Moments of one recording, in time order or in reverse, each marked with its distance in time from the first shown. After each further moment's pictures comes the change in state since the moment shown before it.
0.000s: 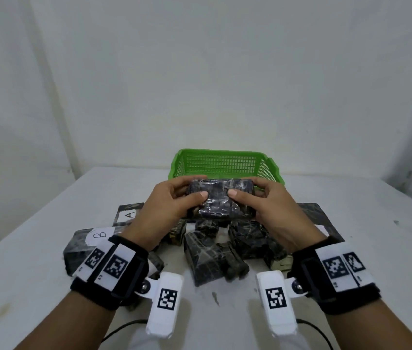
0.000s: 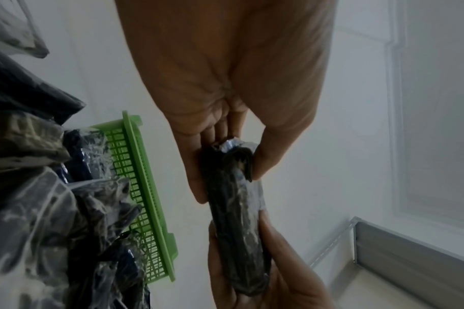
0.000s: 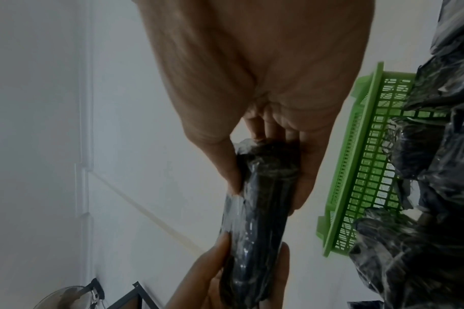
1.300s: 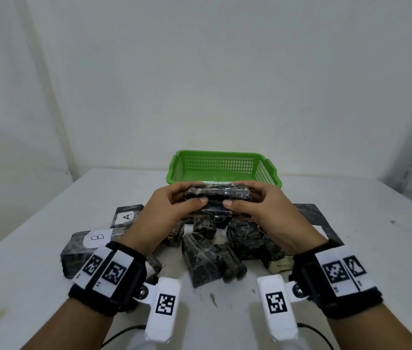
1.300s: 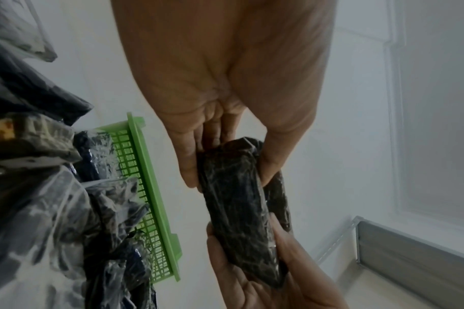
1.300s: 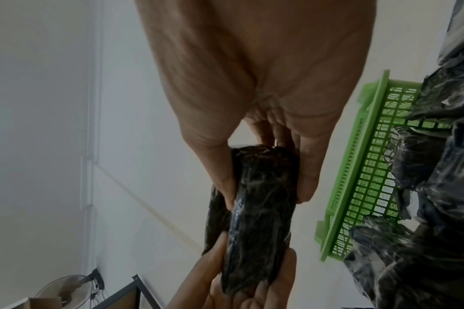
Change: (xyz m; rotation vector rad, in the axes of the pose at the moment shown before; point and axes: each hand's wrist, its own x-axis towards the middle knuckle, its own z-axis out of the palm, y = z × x) left_hand 0.000 -0.009 -0.001 -0.020 0.007 -0.016; right_hand -0.005 -0.001 -0.004 0.000 -0.052 -0.018
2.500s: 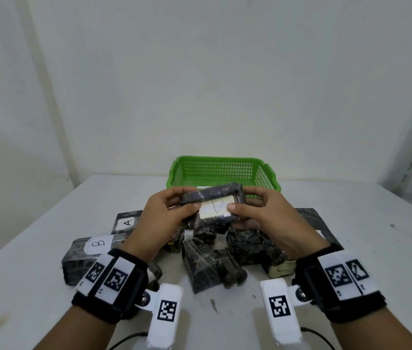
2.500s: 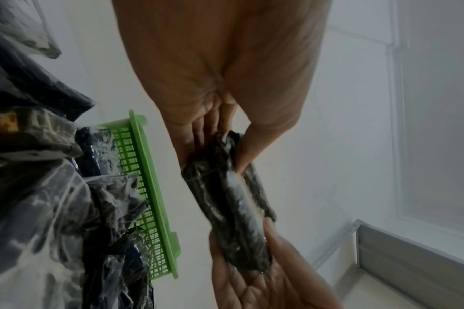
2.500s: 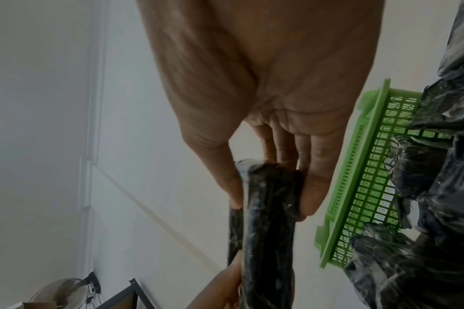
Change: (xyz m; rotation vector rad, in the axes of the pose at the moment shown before) left_hand -0.001 0.000 0.001 0.010 0.111 0.009; right_hand -0.001 -0.002 -0.004 0.029 -0.002 0.070
